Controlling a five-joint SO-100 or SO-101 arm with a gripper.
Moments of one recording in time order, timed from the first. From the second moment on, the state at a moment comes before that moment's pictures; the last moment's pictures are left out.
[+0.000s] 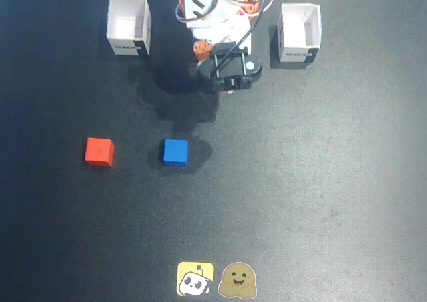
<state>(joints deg) -4.9 176.6 165.0 72.1 83.8</state>
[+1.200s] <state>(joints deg) -4.1 176.6 165.0 71.7 84.2</state>
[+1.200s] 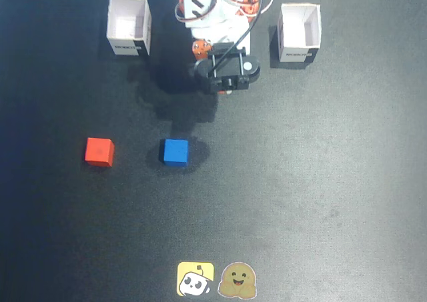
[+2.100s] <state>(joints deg) 8.9 161.5 153.3 66.3 73.4</state>
